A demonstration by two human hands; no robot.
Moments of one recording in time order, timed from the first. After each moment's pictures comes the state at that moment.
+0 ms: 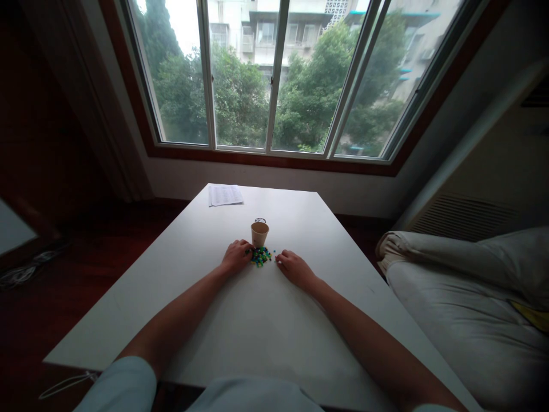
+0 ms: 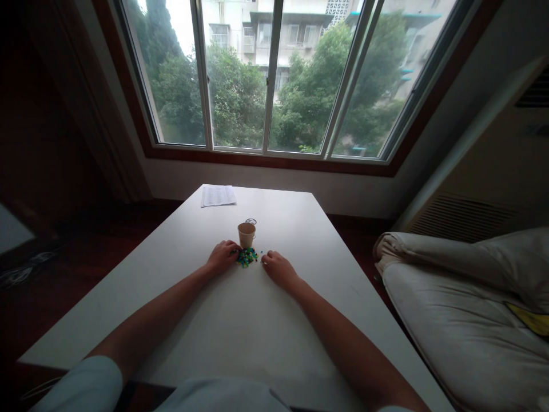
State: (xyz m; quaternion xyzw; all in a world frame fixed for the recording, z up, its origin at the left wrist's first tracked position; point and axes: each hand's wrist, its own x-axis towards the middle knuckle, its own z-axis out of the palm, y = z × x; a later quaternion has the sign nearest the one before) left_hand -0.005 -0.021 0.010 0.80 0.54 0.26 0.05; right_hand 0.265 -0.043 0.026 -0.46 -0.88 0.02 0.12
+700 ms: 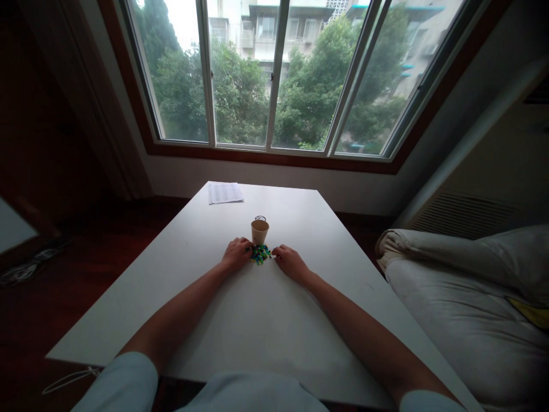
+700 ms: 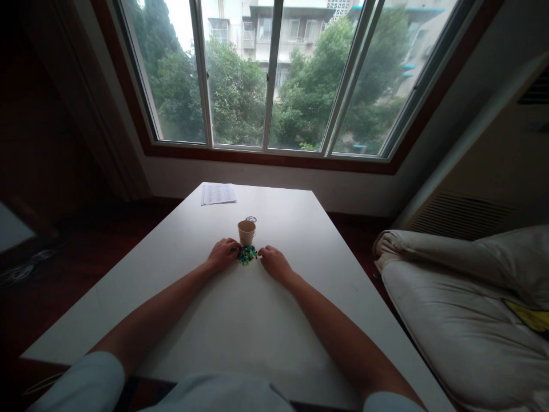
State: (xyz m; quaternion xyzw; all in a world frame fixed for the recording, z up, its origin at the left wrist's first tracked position) left_hand -0.005 -0.021 0.011 0.80 0.54 0.26 0.06; right_hand 0.251 -0.028 0.020 -0.48 -0.85 0.07 0.18
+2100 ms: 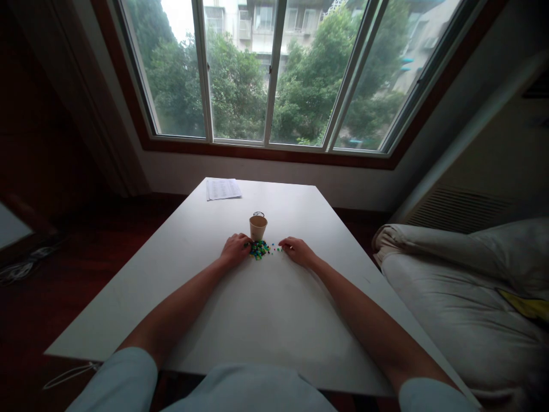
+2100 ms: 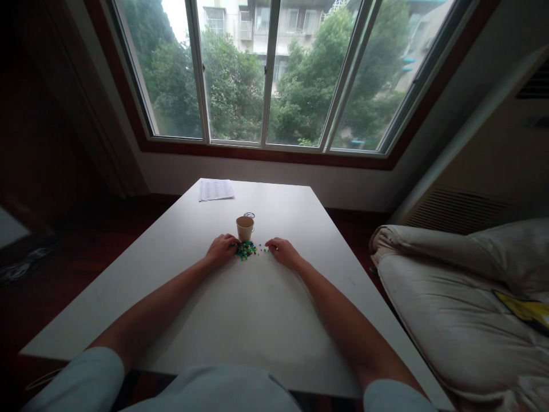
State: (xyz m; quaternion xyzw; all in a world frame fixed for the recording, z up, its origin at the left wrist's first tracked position) left_hand -0.007 -0.018 0.007 0.80 0.54 0.26 0.06; right_hand 0.299 0.007 0.010 -0.42 -0.85 0.17 0.25
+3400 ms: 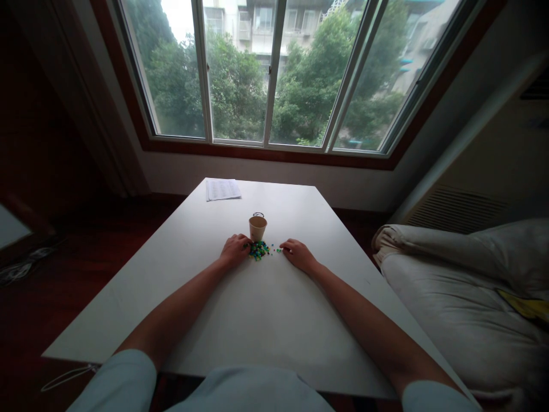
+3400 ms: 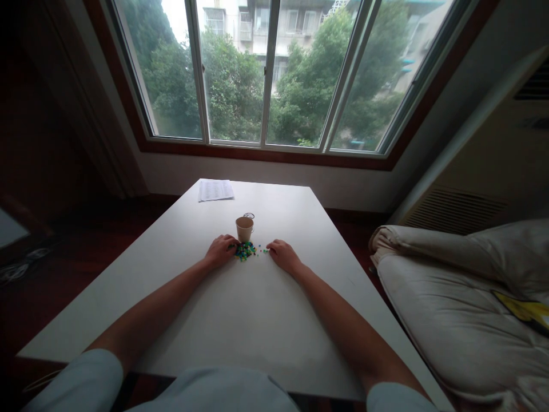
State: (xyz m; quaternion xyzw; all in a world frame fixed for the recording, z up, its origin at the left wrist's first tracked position) left_hand -0.005 -0.019 0.008 0.80 0.54 0.25 0.06; right_hand 0.297 -0.004 0.007 -0.45 -0.86 0.09 0.24
